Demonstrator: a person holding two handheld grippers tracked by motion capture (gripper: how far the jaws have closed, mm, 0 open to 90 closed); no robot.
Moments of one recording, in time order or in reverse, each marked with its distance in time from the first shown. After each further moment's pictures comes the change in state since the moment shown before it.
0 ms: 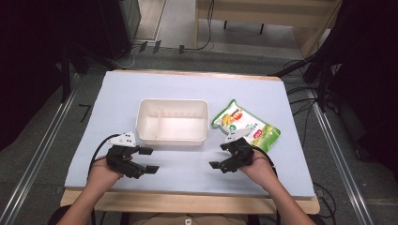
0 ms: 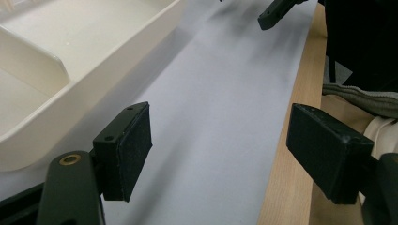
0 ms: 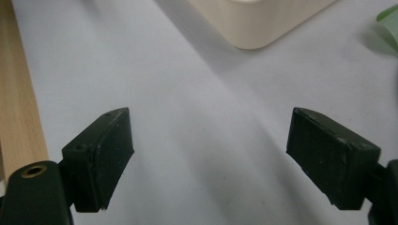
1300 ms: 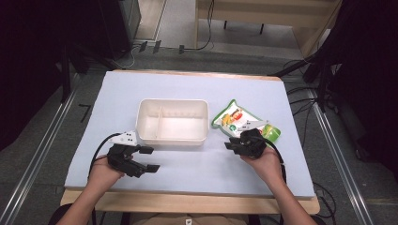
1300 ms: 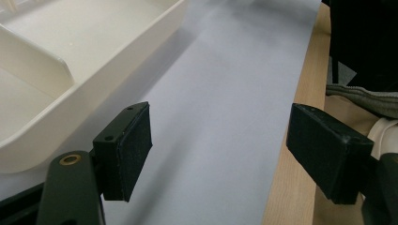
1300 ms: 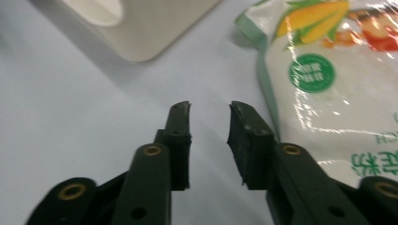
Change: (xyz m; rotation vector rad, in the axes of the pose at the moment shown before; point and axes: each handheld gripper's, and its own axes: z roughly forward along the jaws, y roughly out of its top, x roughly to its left) left arm 0.002 0.002 0.001 0.001 0.009 -0.007; right arm -0.032 -0.003 -0.024 -0.053 -0.202 0.142
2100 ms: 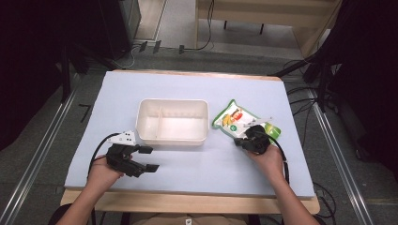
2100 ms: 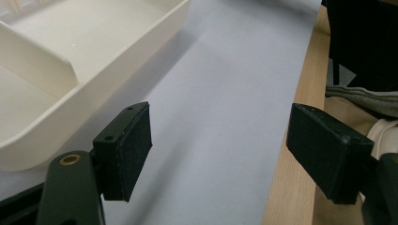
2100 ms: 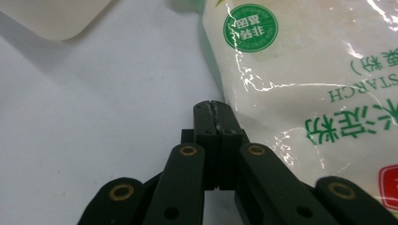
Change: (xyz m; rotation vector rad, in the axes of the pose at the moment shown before) left arm 0.000 0.000 -0.002 -0.005 0.003 -0.001; right arm -0.035 -0.011 0.014 0.077 -0.045 0.111
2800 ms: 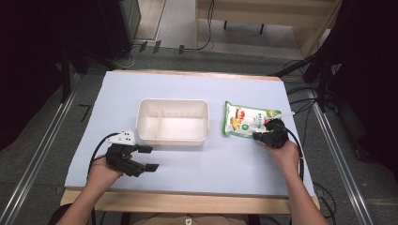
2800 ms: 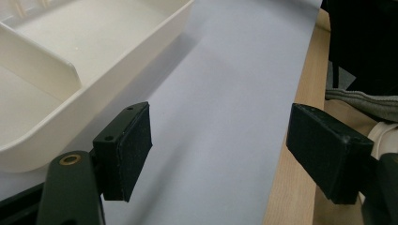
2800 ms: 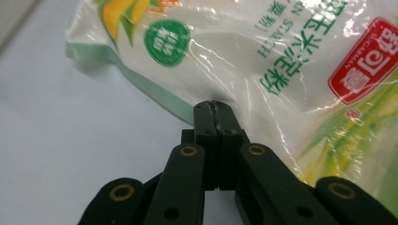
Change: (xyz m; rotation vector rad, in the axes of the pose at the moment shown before) left arm 0.000 0.000 -0.001 -0.012 -0.001 -0.002; right arm -0.055 -0.007 -0.025 -0.002 -0.093 0.149
